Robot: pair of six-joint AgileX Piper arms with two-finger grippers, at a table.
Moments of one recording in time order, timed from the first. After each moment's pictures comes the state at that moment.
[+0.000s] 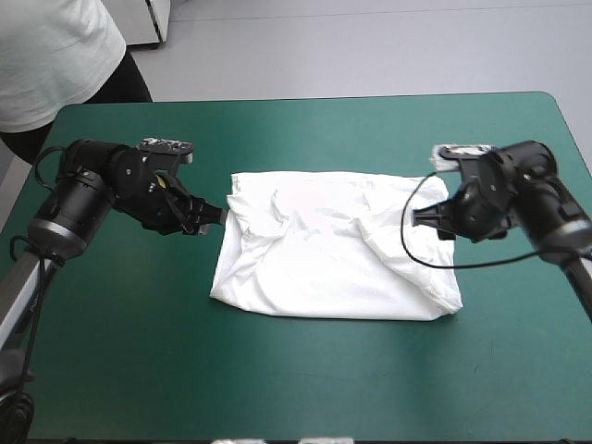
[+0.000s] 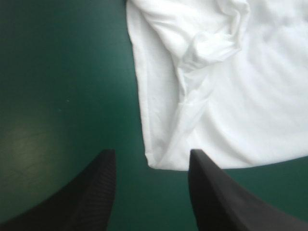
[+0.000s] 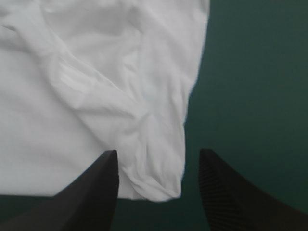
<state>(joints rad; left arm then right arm) -0.29 1.47 -1.46 -0.08 1.25 -0.06 0.26 1.44 -1.38 -0.07 1.23 0.25</state>
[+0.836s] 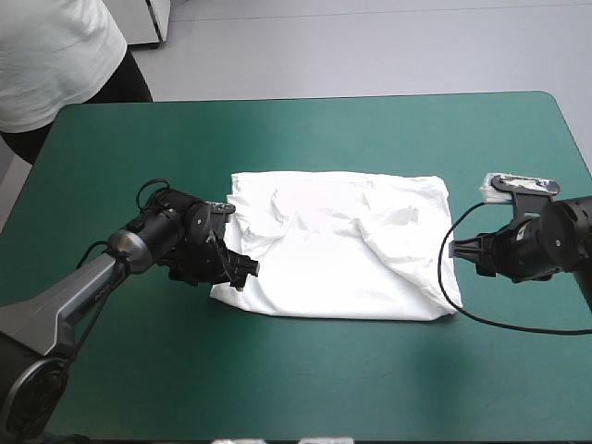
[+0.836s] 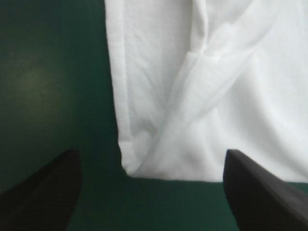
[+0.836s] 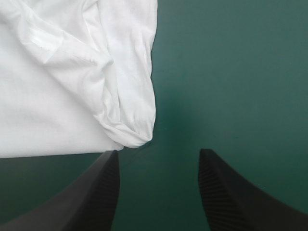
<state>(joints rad) -0.44 1.61 -1.17 -0.02 1.07 -0.28 0.15 1.16 -1.18 -0.03 1.25 0.23</state>
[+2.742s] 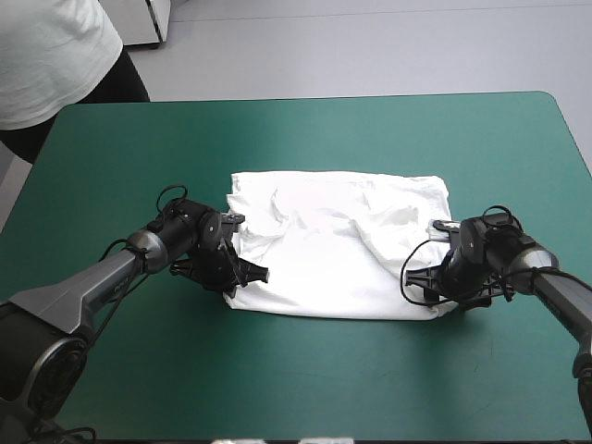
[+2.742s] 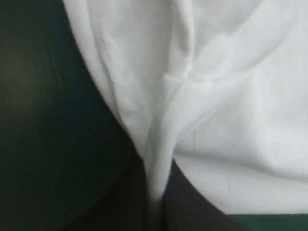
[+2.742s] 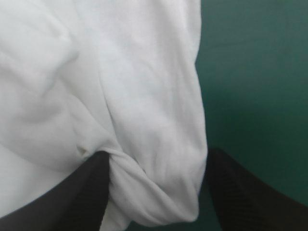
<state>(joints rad) -0.44 1.71 -1.12 -0.07 0.97 -0.28 0.23 1.53 -0.92 0.02 0.91 0.31</state>
